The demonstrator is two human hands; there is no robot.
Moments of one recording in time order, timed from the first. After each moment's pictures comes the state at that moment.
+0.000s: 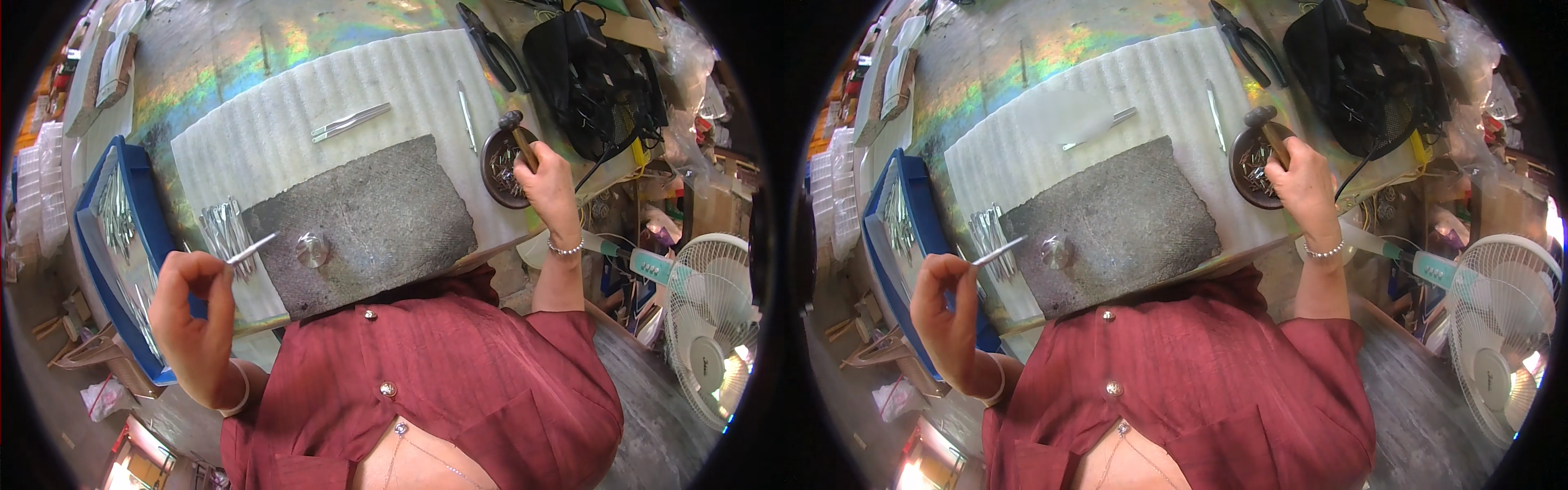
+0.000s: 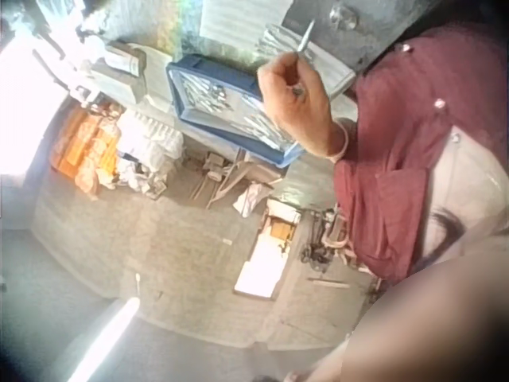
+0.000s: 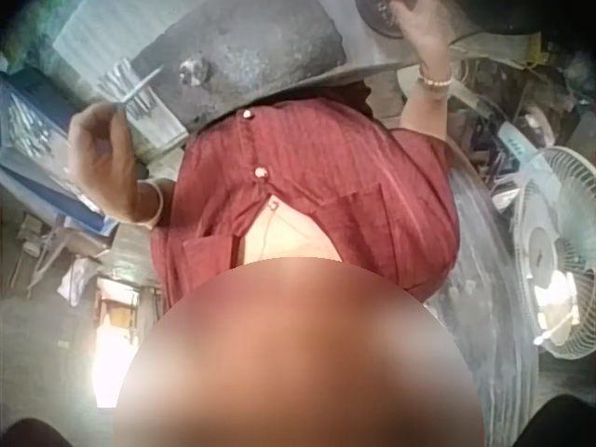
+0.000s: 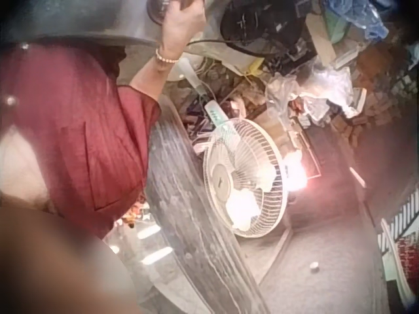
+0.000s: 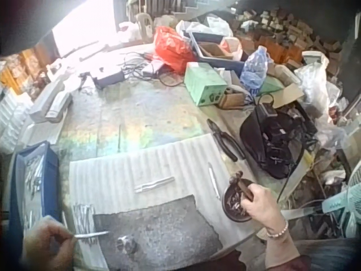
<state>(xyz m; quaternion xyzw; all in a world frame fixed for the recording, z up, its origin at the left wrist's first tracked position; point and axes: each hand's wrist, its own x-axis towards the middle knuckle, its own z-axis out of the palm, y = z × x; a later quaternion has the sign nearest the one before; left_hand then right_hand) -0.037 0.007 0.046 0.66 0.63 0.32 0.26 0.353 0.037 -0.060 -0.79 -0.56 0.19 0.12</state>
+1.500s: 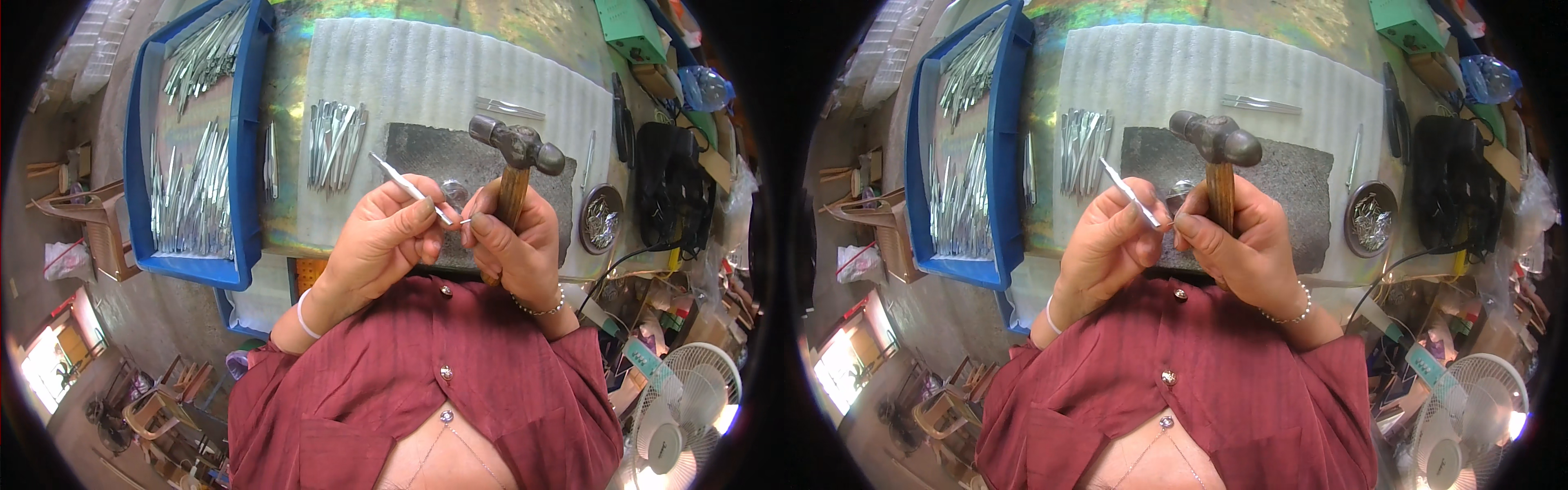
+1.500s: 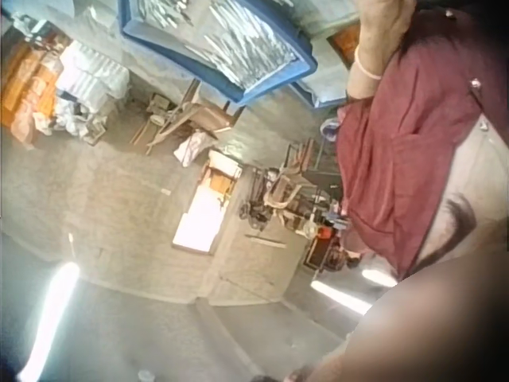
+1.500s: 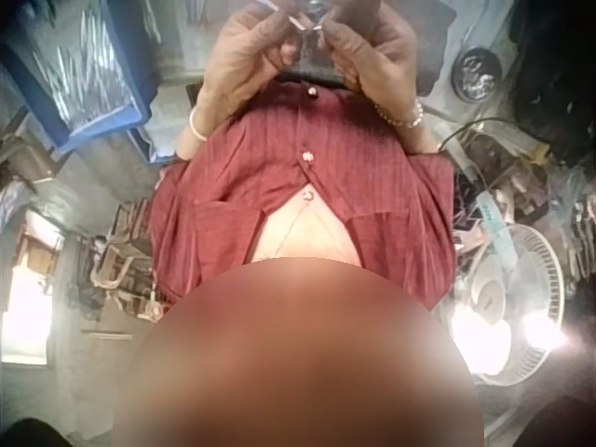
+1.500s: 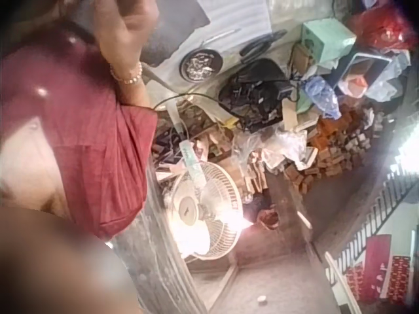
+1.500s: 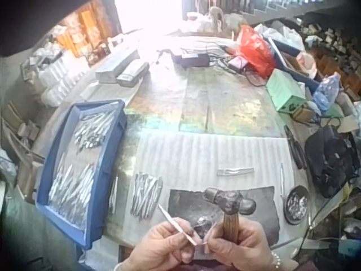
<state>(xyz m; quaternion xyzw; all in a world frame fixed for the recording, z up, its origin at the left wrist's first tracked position) -0.020 -0.039 -0.045 0.05 0.23 0.55 0.80 0.153 0.007 -0.009 -0.34 -0.35 0.80 0.33</state>
